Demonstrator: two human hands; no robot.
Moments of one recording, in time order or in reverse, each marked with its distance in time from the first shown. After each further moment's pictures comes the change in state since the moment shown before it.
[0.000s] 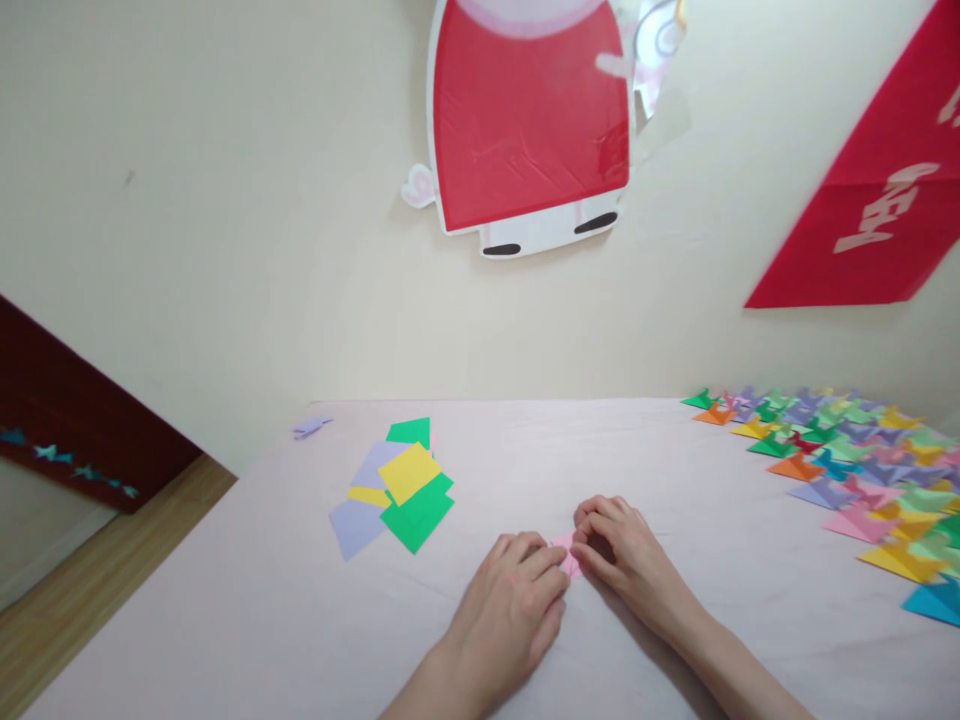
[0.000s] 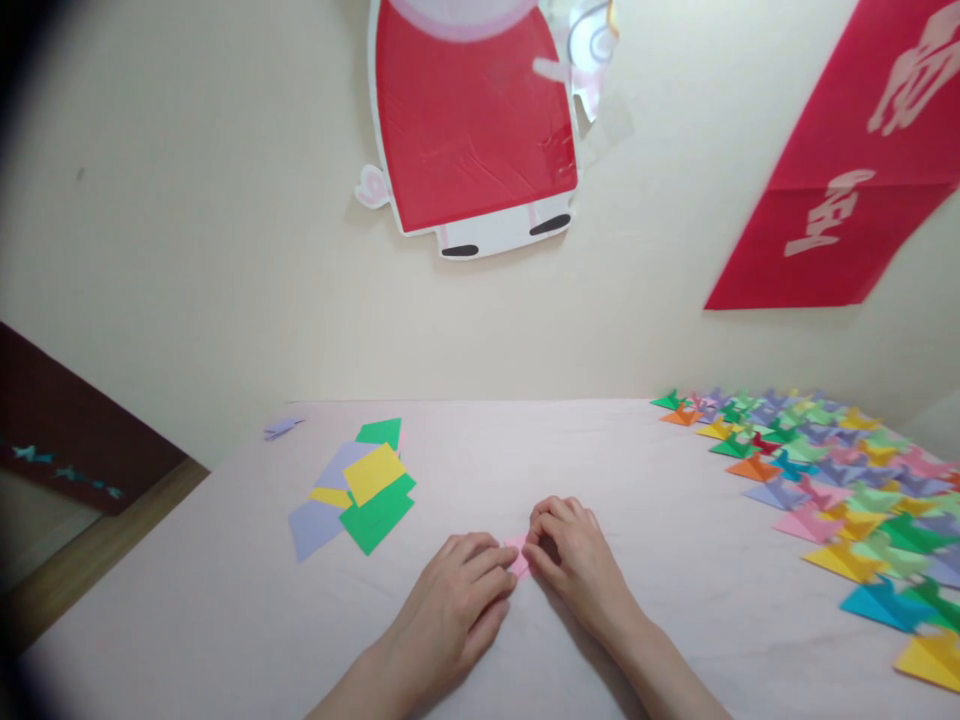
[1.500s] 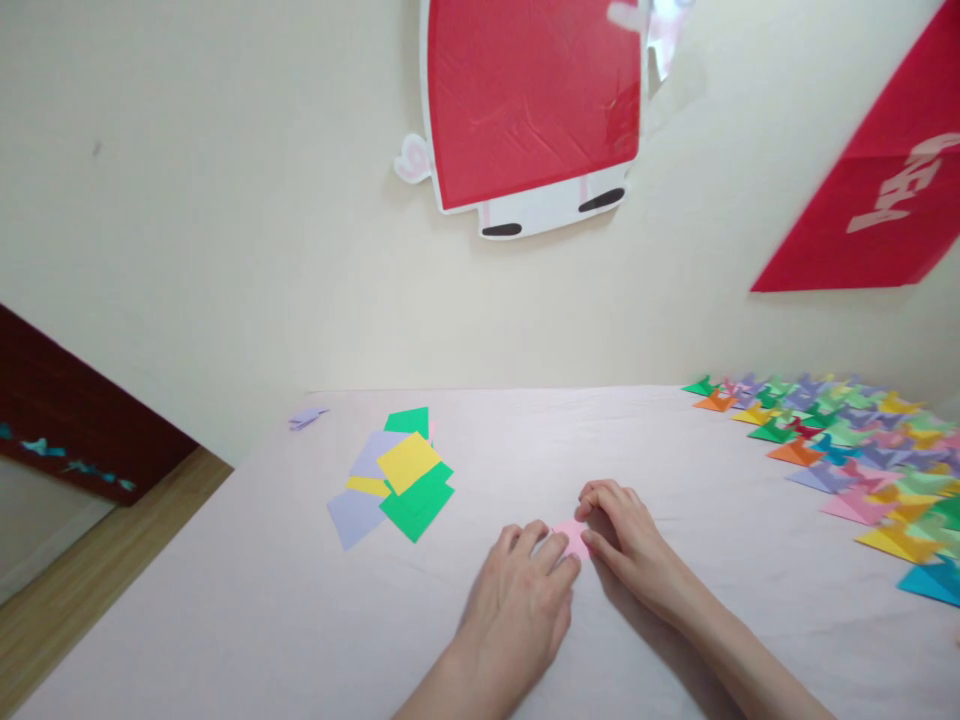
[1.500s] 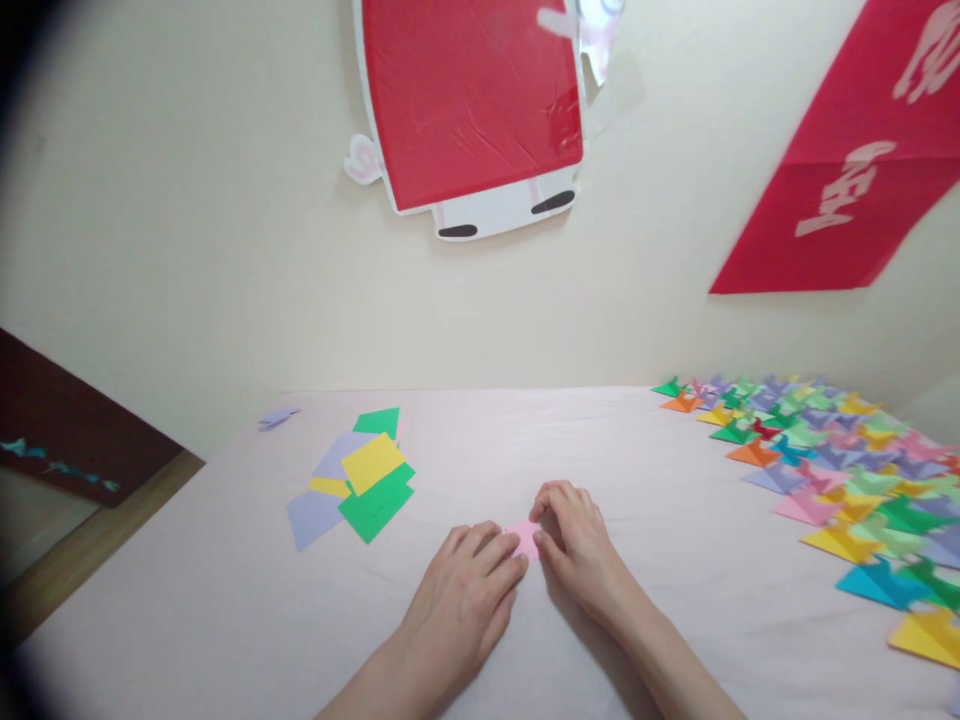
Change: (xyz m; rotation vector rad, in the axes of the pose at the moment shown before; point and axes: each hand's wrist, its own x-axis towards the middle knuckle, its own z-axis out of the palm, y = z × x) left_hand 0.004 0.012 0.004 0.179 -0.089 -0.047; right_hand -0.005 0.013 0.007 0.120 0.089 0.011
